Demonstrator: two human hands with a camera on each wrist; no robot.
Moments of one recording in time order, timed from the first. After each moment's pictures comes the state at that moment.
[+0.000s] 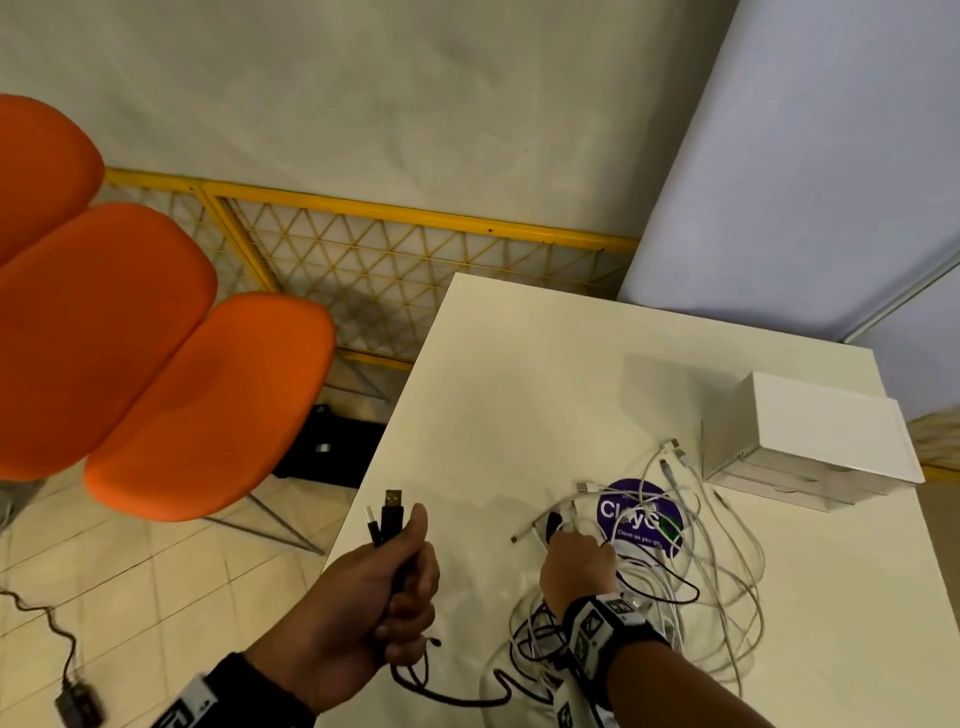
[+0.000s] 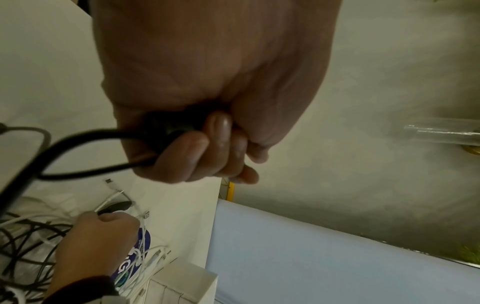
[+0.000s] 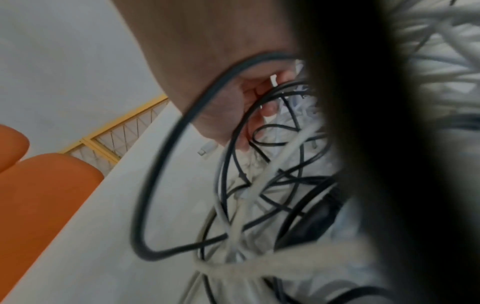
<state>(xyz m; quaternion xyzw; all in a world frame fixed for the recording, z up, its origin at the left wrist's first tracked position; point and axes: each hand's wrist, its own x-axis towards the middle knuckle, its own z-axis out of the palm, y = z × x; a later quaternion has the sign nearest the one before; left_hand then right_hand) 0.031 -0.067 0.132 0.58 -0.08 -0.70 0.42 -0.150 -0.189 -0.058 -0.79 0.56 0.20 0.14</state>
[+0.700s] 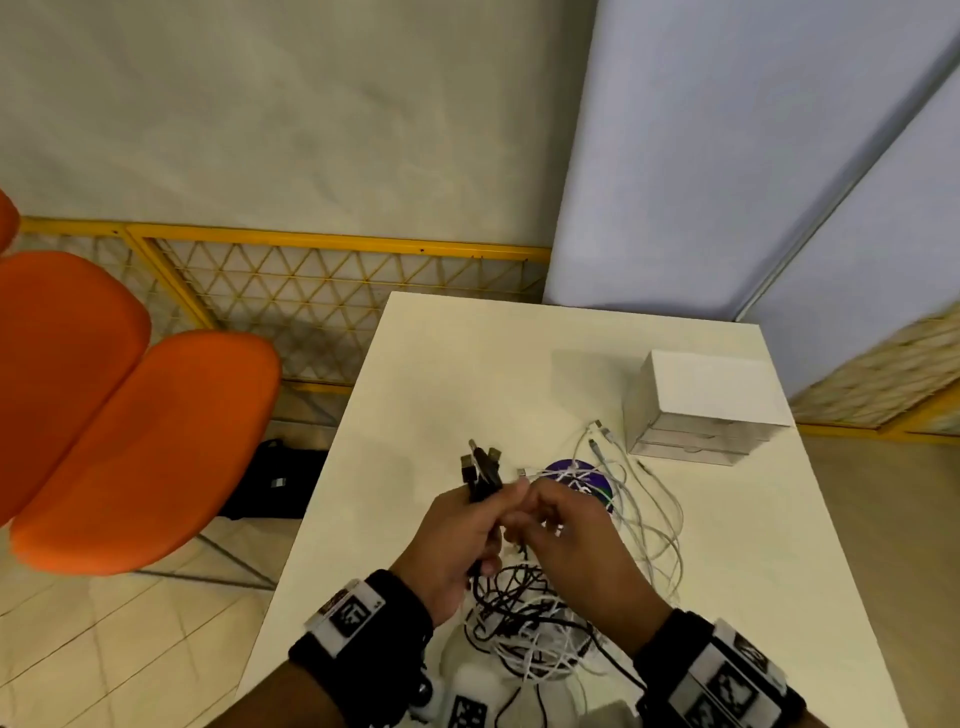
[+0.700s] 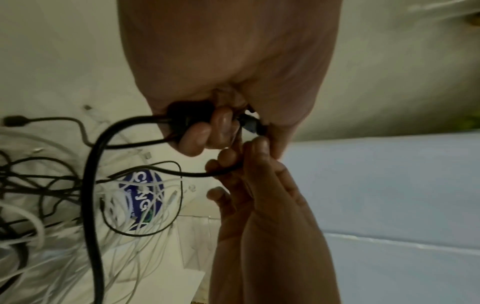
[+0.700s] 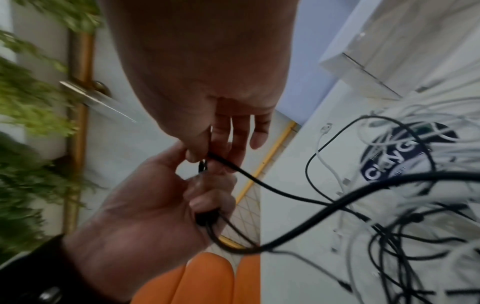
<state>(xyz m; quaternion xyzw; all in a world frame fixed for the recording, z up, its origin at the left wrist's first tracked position) -0.076 -0.122 0.118 0.59 -0.23 -0.65 0.44 -0.215 -0.153 0.099 -0.68 0.46 -0.28 0.50</state>
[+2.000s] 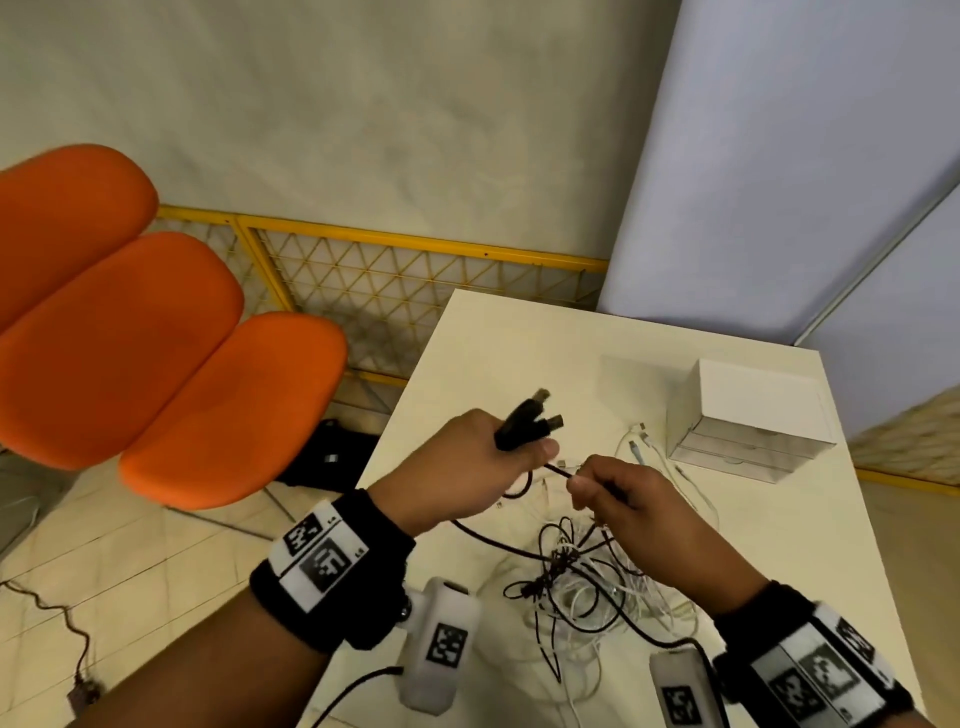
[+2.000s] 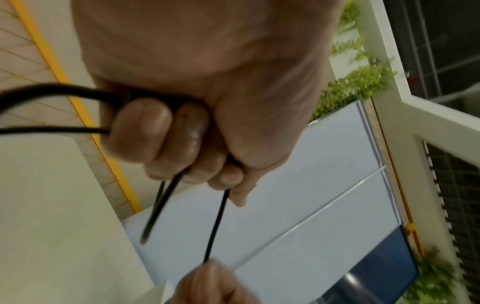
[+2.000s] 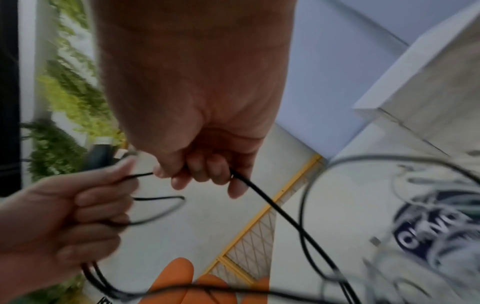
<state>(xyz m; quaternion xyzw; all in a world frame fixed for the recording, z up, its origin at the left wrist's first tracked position) -0.050 -0.093 0.210 0.70 -0.51 -0.43 0.26 -0.252 -0.150 0.143 -0.80 0.36 -0.20 0.45</state>
